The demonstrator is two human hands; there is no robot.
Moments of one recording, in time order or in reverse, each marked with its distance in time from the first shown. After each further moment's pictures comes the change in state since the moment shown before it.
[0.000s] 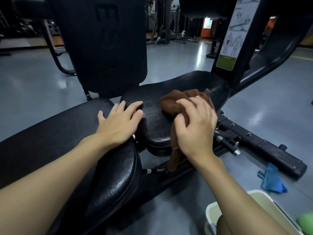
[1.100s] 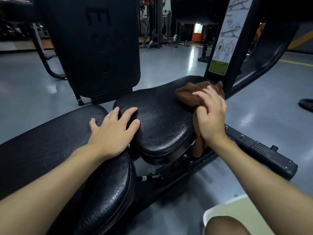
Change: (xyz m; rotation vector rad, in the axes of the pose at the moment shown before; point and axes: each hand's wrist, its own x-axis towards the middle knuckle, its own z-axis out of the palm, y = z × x) left_hand -0.006 0.007 -0.003 0.096 -0.001 0.019; right_hand 0.054 0.077 0.001 0.128 0.040 -0.017
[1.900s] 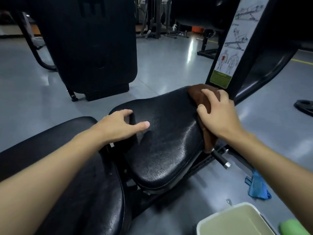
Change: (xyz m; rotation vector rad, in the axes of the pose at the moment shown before) left_hand 0.065 0.024 -0.047 -0.271 -0.265 -0.149; right_hand 0.076 0.012 -0.020 -0.485 -0.398 0.272
